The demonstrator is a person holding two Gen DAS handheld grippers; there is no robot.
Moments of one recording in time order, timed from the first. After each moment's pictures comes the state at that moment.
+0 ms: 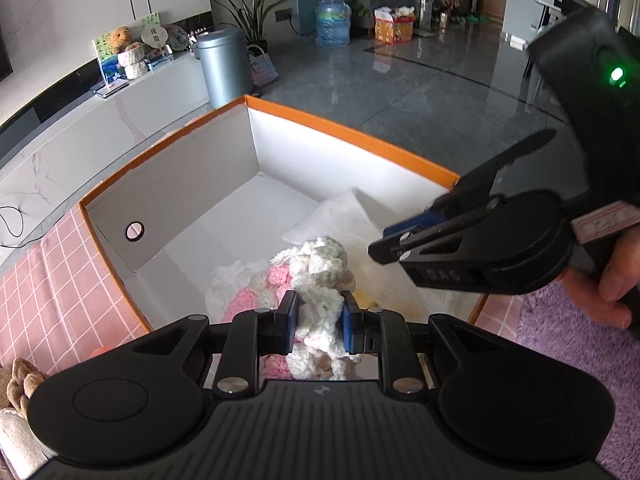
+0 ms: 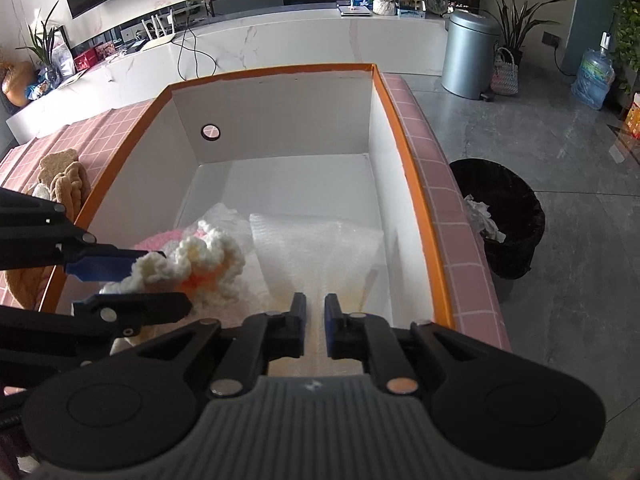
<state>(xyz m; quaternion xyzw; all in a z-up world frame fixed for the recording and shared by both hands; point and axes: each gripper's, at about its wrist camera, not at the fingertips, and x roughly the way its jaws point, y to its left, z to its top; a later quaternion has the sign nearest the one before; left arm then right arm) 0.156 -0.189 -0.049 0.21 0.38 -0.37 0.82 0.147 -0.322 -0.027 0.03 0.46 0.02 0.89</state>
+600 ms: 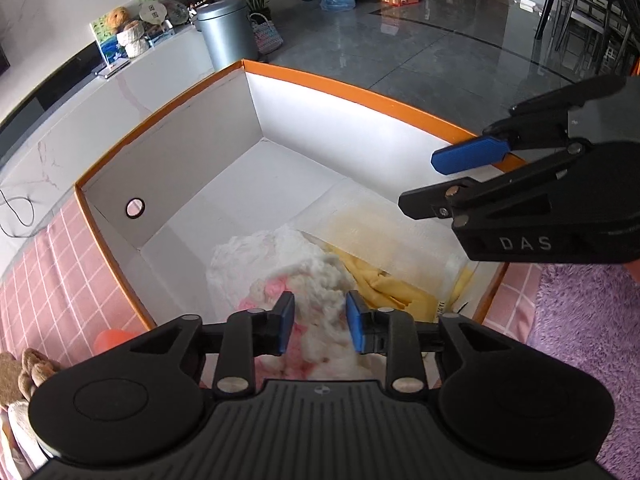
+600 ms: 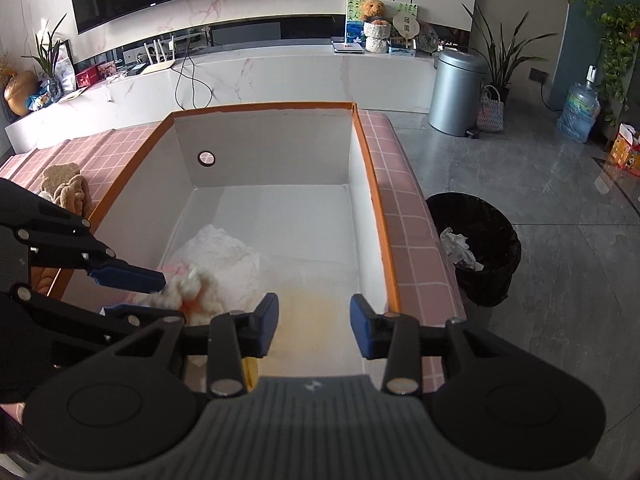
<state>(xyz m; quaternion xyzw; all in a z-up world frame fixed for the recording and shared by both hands) 0.157 -0.198 -0.058 0.24 0.42 -0.34 0.80 0.121 -0.329 -0.014 0.01 0.41 0.01 0.91</state>
